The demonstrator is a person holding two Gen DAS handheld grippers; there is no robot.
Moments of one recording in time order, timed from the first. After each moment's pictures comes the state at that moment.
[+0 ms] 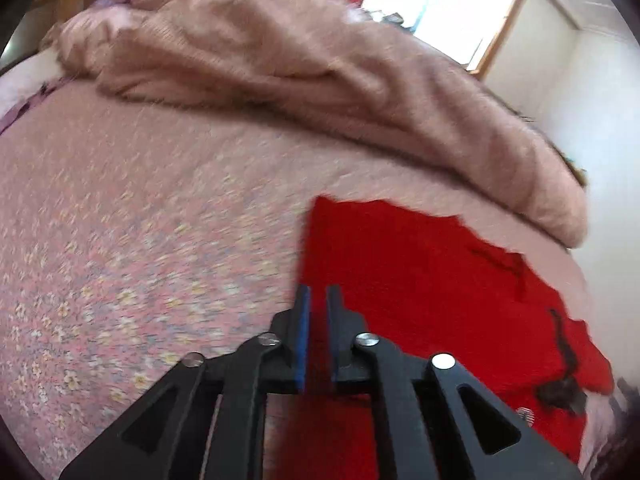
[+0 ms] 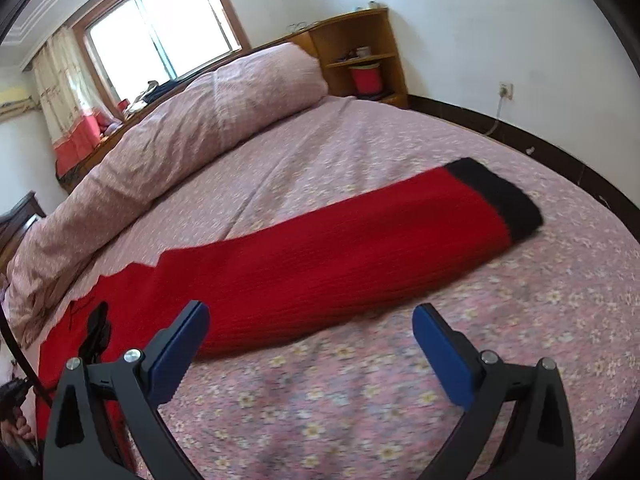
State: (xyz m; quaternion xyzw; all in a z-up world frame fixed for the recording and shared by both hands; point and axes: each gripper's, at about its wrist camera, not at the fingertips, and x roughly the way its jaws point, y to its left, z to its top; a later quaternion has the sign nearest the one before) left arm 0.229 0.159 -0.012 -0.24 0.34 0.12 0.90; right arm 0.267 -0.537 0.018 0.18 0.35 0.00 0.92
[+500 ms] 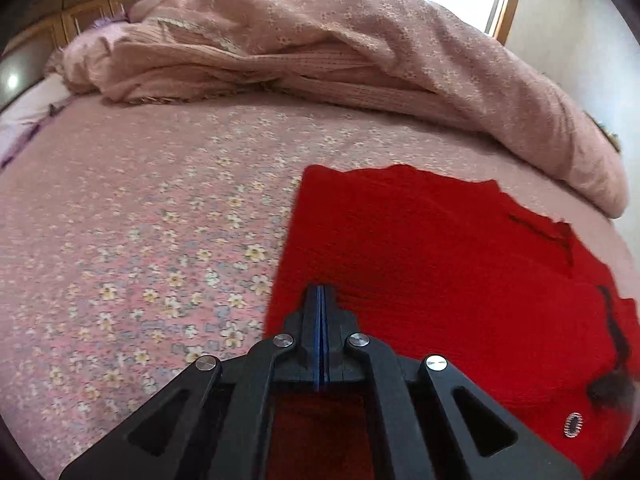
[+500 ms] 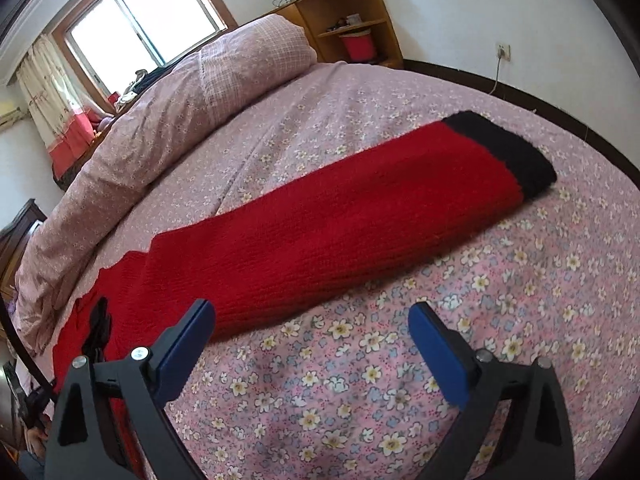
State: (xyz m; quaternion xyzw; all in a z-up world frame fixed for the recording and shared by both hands) left arm 0.248 0.143 -0.038 -0.18 0.39 0.21 0.88; right arm 0.276 -0.537 0.001 0.22 0.40 0.01 0.89
